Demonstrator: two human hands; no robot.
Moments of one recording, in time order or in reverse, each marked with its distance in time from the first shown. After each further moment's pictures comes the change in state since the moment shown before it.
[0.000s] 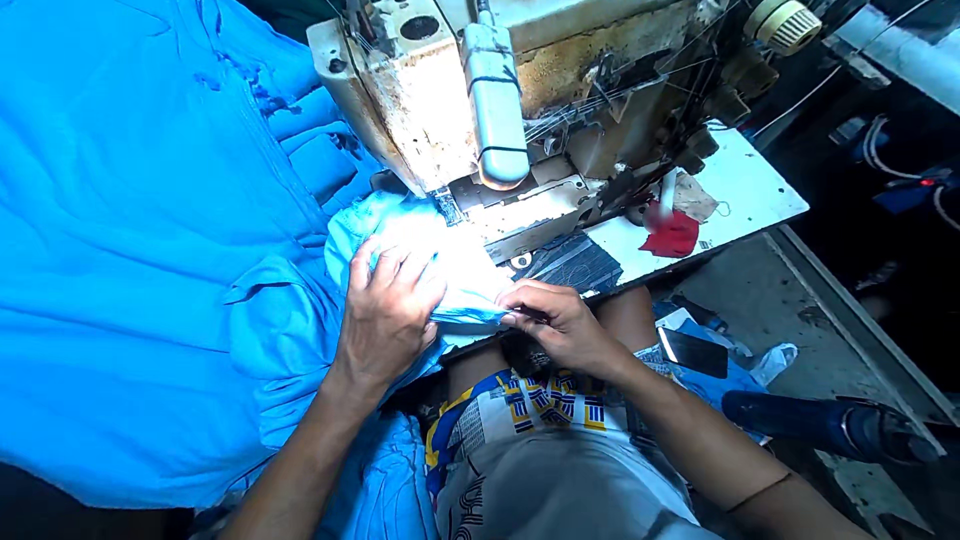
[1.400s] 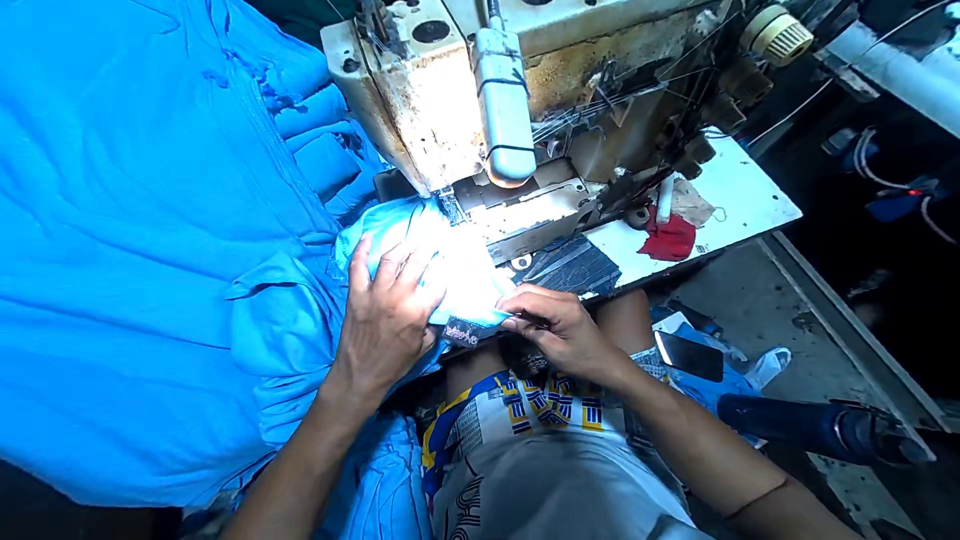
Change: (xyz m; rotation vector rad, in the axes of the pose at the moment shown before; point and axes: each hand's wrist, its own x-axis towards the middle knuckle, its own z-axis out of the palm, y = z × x) left_hand -0.005 0.004 -0.004 0.027 -0.054 -0.028; right_hand -0.005 -0.002 0.003 -0.017 0.006 -0.041
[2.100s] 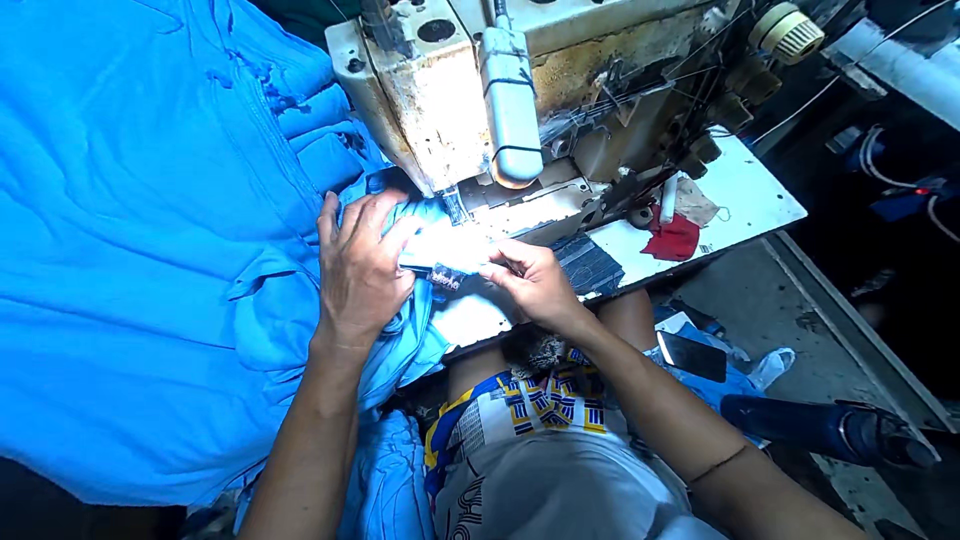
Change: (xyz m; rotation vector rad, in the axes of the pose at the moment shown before) left_hand 0.028 -0.045 0.009 -0.053 0.169 -0.127; right_hand 0.061 0.007 0.011 0.107 0.149 0.161
